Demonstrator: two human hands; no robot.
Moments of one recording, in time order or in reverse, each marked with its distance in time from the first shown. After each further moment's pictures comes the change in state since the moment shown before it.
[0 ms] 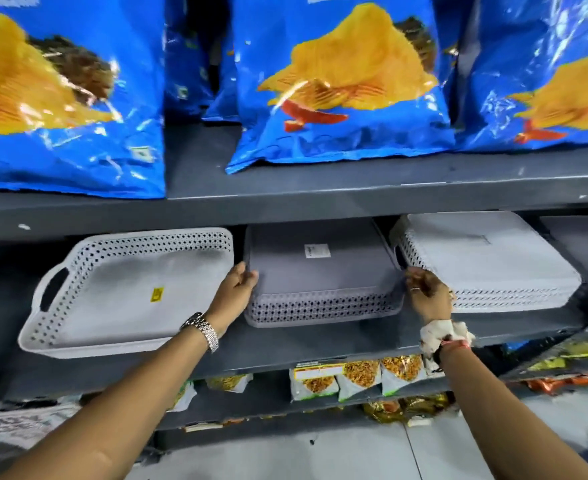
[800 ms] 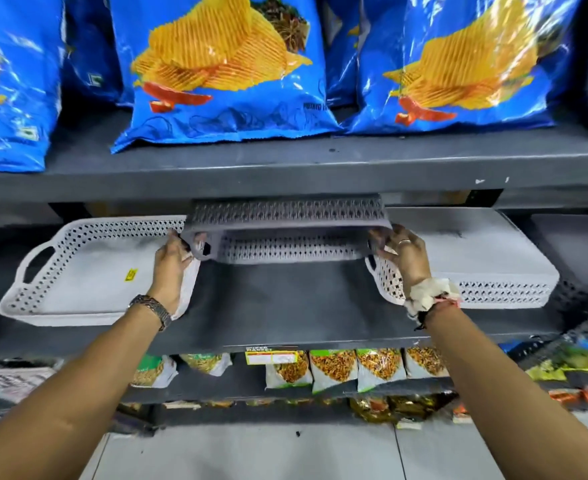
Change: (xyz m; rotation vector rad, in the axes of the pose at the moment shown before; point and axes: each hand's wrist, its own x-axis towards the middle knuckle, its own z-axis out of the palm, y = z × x) left_hand -0.027 0.050 0.024 -0.389 0.391 0.008; right_hand 0.056 -0.037 -0.051 0.447 -0.311 0.111
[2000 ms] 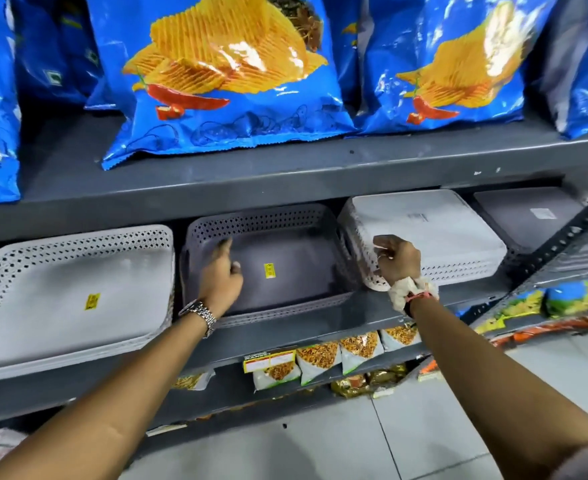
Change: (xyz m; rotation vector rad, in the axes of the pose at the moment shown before) left_hand 0.013 -0.038 0.055 0.797 -0.335 0.336; right_hand -0.019 0.022 -0.009 -0.764 0.337 -0.191
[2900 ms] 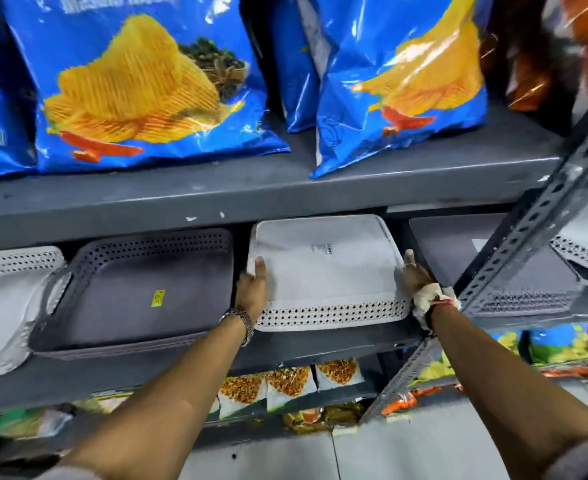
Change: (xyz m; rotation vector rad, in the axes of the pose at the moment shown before) left_hand 0.007 0.225 0.220 -0.448 -0.070 -0.500; right_hand 0.184 0.190 -0.145 0.155 -0.288 0.420
